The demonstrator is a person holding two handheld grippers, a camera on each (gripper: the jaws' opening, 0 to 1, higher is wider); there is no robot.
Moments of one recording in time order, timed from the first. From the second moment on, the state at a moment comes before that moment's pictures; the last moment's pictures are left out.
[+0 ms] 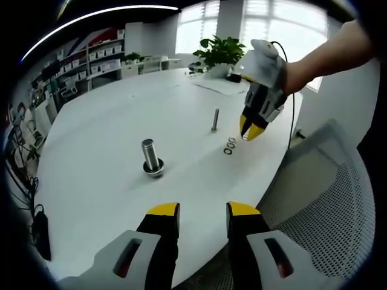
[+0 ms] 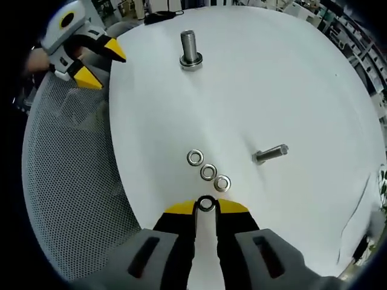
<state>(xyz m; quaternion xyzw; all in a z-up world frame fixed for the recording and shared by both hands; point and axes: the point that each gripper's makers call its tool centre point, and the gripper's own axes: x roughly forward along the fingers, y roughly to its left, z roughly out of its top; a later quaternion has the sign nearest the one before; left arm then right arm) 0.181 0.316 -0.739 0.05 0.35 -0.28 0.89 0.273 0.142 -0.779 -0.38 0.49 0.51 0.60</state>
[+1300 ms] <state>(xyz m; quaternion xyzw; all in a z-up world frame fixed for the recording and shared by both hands) 0.181 0.317 -0.738 0.05 0.35 -0.27 0.89 0.335 0.166 -0.731 -0.39 0.44 0.52 0.62</state>
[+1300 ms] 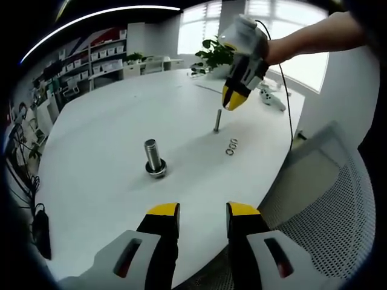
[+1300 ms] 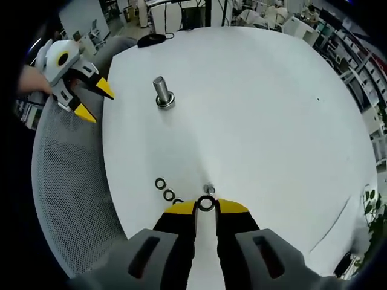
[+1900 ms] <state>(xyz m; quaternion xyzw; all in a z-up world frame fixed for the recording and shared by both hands) 0.182 0.317 -0.736 0.05 0.35 -0.27 0.90 0.340 0.173 -0.738 -0.41 0.43 0.53 0.60</state>
